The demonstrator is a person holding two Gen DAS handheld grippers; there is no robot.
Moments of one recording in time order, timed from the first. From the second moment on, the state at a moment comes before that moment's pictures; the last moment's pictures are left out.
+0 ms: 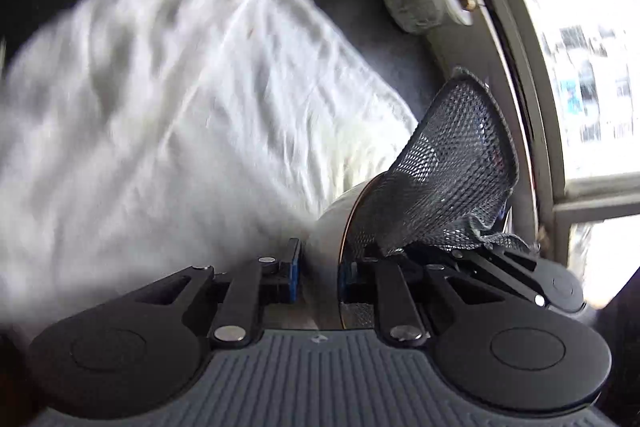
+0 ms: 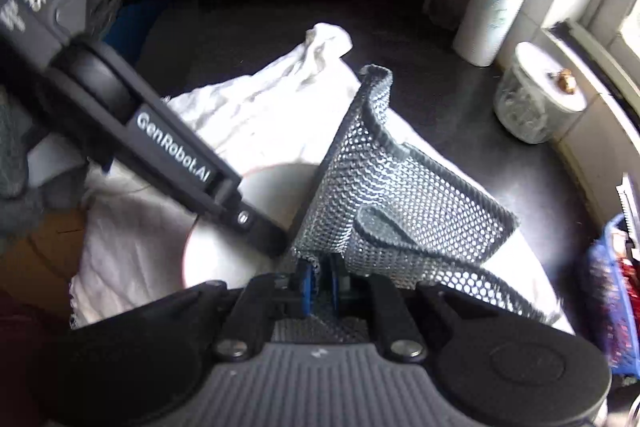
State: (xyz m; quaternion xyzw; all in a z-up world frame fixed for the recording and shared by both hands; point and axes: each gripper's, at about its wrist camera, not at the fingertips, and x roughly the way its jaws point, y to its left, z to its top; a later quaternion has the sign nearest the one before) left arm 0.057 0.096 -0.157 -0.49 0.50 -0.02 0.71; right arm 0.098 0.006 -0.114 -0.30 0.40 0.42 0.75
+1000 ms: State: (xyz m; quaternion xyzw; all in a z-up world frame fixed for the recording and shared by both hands) left arm 0.090 0.042 -0.119 -0.23 0.58 -0.04 0.78; right arm 0.123 -0.010 -0.130 -0.26 0.51 0.42 0.70
